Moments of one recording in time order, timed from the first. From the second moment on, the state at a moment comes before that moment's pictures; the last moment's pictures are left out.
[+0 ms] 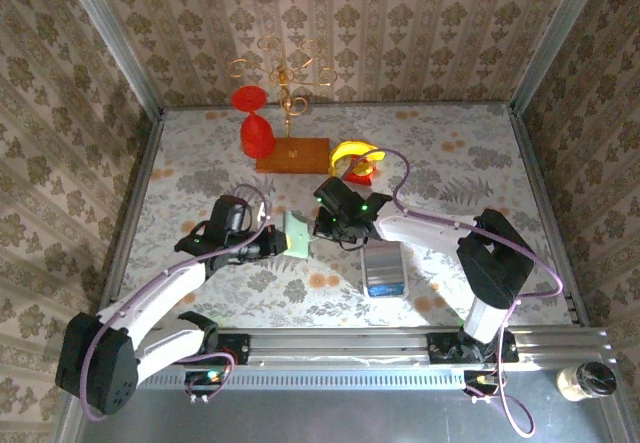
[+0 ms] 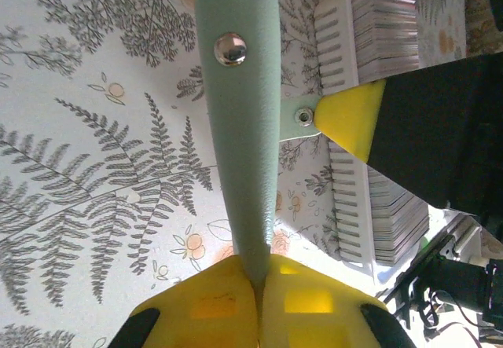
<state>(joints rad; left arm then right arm) -0.50 1.04 0.55 -0.34 0.52 -0.64 0.82 1.73 1.18 -0.44 -0.03 1.02</state>
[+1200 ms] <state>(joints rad) -0.55 1.26 0.62 -0.38 0.30 -0.71 0.82 1.60 0.97 -0.19 -0.14 1.05</state>
